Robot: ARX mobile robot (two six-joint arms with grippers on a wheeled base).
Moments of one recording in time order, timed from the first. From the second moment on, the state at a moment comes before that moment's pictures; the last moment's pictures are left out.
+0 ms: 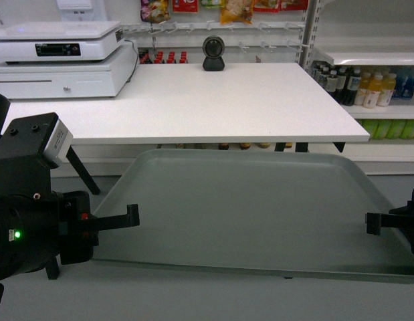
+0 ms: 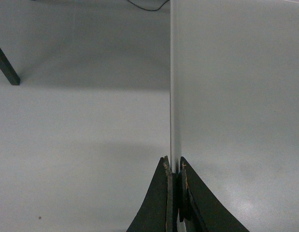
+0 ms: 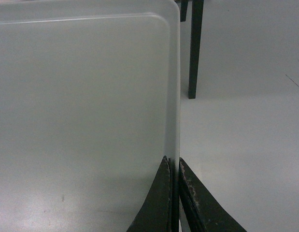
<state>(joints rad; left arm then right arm) -0.33 1.61 0.57 0.32 -0.18 -0.34 0.17 1.65 0.55 0.43 0.06 0.20</state>
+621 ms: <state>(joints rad) -0.33 1.61 0.57 0.32 -0.18 -0.34 0.16 1.65 0.55 0.43 0.06 0.20</state>
